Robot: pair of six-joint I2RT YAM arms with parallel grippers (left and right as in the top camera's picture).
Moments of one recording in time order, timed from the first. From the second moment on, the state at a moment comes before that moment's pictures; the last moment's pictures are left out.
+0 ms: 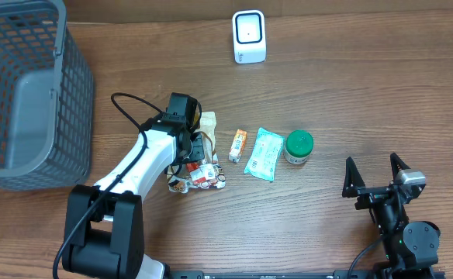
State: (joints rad) left arm -0.21 1.69 1.01 -0.69 -0.09 -0.37; right arm 0.13 0.01 0.02 -0.03 -0.02 0.17
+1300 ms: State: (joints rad) left arm -0.21 1.69 1.22 -0.88 -0.06 -0.26; right arm 0.13 0.01 0.02 -0.03 -0.02 0.17
